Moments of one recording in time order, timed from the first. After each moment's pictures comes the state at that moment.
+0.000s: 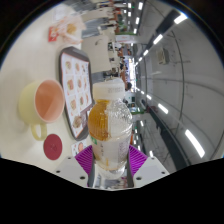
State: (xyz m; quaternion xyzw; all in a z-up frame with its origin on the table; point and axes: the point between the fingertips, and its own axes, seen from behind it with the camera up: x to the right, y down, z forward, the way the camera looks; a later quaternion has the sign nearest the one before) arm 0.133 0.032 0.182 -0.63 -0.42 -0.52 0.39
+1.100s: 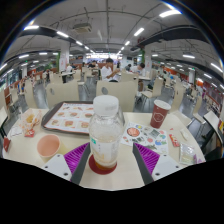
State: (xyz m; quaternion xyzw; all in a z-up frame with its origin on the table) arm 0.163 0.012 0.075 -0.87 -0.01 -0.03 0.49
